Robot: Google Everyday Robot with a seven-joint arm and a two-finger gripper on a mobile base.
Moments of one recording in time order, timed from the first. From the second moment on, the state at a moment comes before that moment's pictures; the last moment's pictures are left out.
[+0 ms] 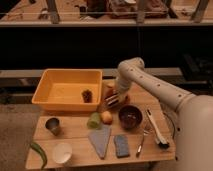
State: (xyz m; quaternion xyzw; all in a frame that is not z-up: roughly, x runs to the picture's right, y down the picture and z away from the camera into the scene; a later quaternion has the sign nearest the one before) arm 0.086 0.027 0.883 -0.24 -0.16 -0.19 0.94
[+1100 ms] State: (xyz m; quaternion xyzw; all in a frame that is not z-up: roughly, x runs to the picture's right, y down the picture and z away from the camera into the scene) arm 0.136 -0.019 0.919 -0.22 -0.10 -0.13 0.96
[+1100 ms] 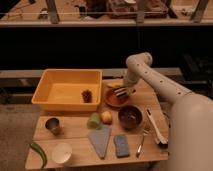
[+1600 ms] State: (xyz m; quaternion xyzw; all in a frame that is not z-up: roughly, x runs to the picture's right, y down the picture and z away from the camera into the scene) arm 0.075 -0.016 0.928 -0.22 -0.13 -0.15 0.96
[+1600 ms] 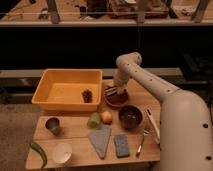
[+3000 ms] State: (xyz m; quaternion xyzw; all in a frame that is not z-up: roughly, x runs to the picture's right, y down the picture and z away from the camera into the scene) arm 0.149 -0.003 0.897 -0.22 -0.11 -0.15 0.96
